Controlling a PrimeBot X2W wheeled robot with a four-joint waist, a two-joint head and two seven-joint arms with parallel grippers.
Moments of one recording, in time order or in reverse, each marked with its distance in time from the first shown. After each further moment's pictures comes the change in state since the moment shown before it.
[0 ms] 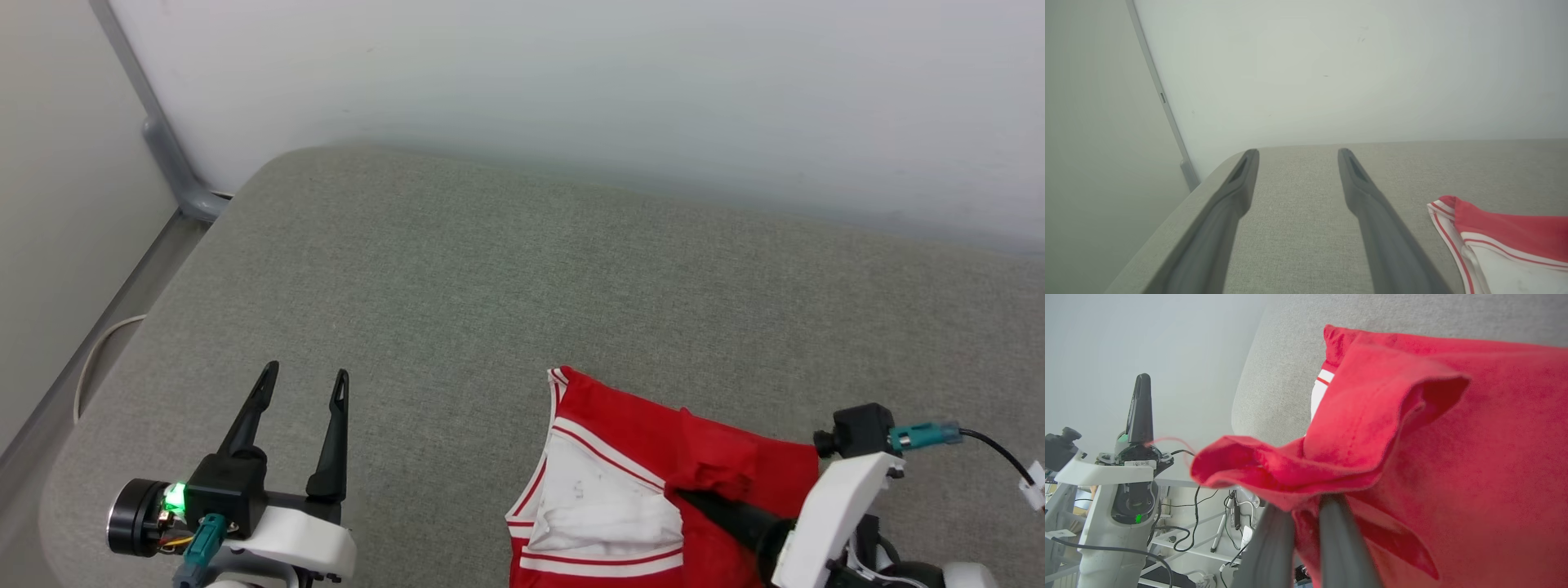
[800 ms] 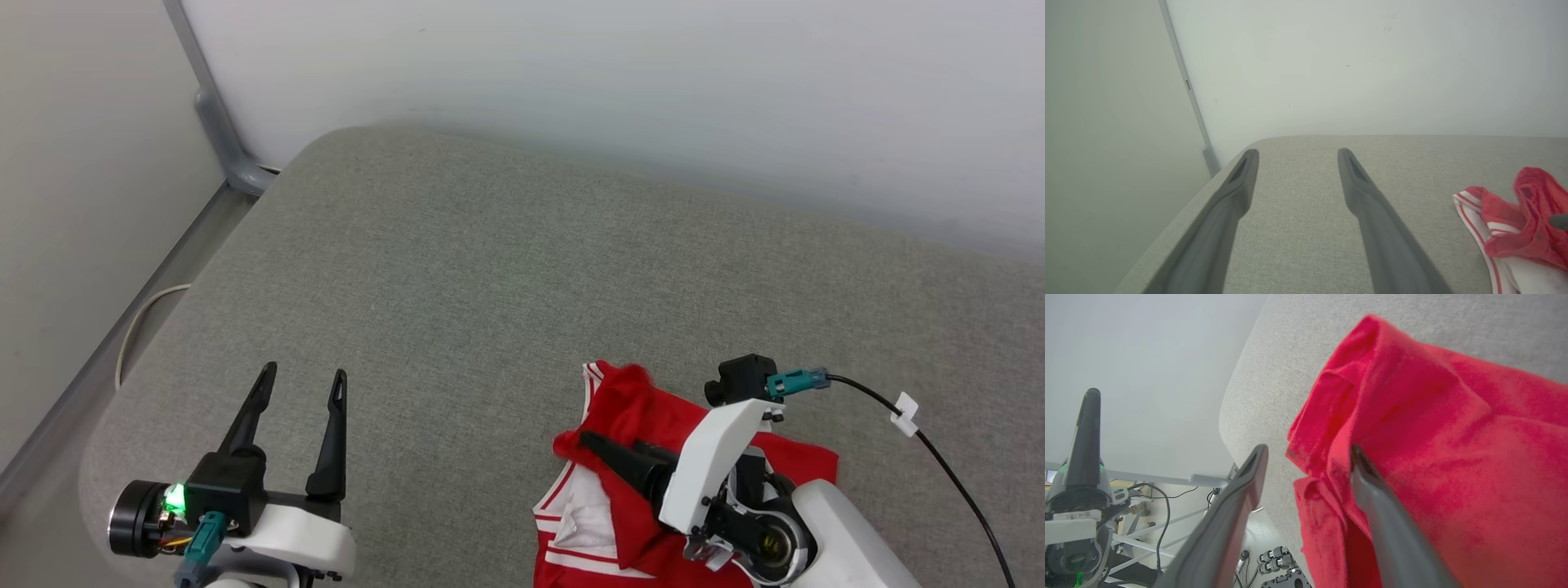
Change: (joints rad) left arm -0.005 -0.020 0.025 0.014 0.013 -0.012 0.000; right arm -0.343 0.001 0.324 0.542 -0.003 0.000 -0.399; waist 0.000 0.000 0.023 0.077
